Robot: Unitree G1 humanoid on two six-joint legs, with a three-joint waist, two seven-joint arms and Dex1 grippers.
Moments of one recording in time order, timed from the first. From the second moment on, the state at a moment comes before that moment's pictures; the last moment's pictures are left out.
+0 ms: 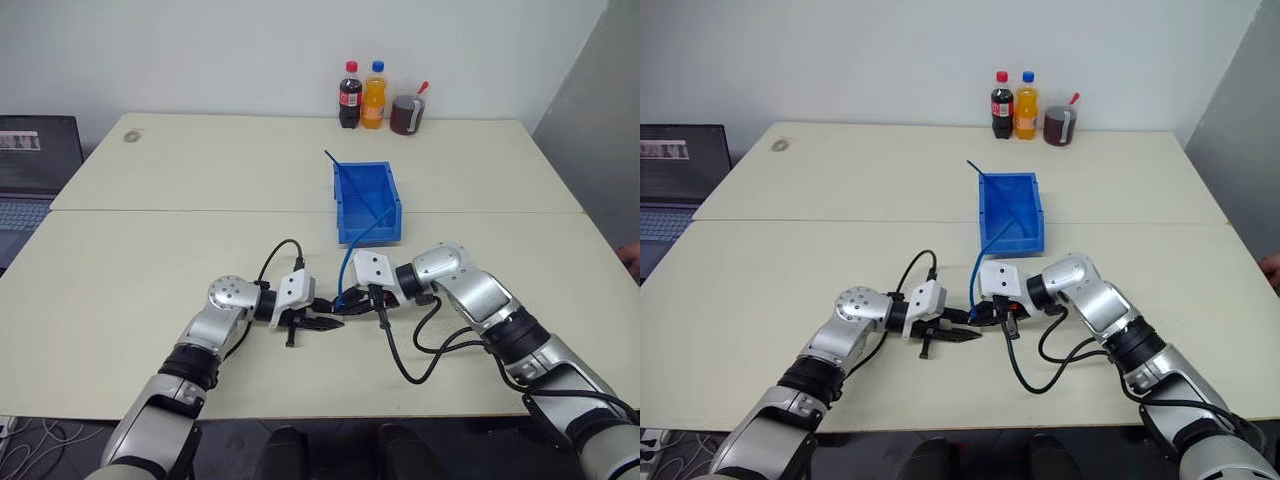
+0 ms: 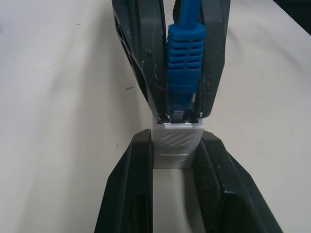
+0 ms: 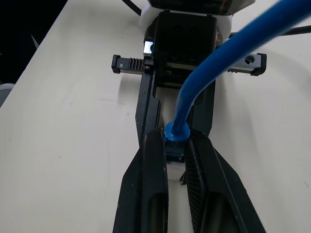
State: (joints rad) left arm -0.53 0.45 -0.27 0.51 -0.14 -0.17 -1.36; right arm -0.74 -0.43 0.53 0.22 0.13 0.25 1.22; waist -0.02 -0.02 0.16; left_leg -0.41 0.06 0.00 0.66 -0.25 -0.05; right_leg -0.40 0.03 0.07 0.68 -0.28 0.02
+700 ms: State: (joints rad) left arm -0.33 0.52 -0.01 -0.25 -0.36 0.39 -0.97; right arm -0.90 -0.43 0.10 0.18 0.43 0.92 1.03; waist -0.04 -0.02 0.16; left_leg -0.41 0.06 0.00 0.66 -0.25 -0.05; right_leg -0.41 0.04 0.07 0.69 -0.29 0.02
